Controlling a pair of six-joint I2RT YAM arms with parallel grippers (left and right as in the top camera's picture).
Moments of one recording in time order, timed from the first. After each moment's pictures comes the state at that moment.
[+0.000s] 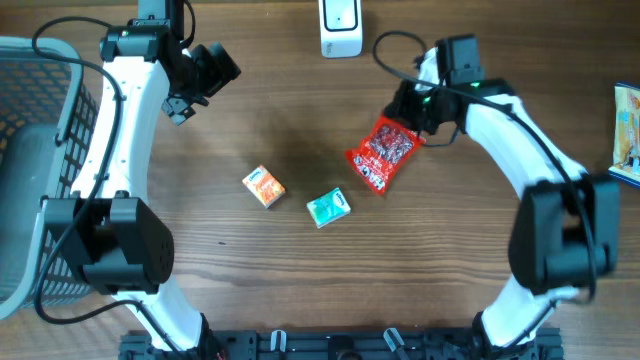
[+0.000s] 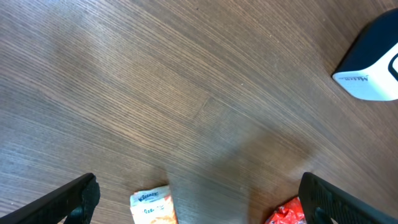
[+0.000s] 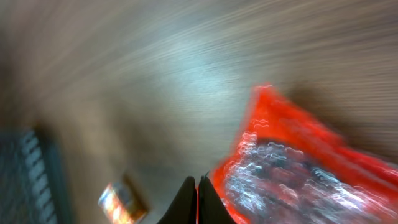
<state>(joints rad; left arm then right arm) -0.03 1.92 1.80 -1.12 0.14 -0.66 0.17 1.90 1.34 -0.53 -0.55 0.51</state>
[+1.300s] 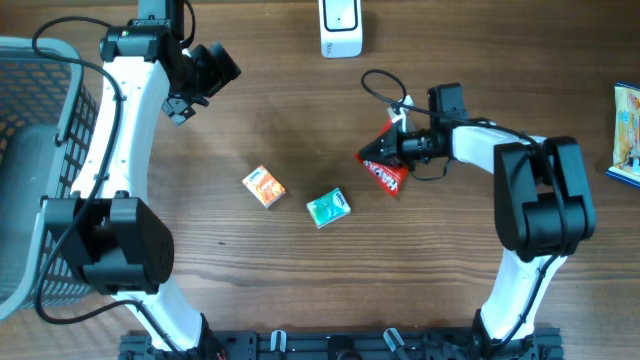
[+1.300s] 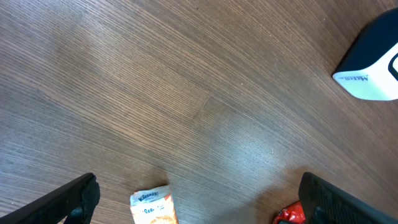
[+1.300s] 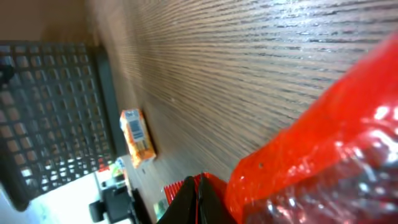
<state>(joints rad) -0.03 1.92 1.80 -1.12 0.14 -0.66 0.13 2.10 1.11 -0.24 -1.00 0.40</state>
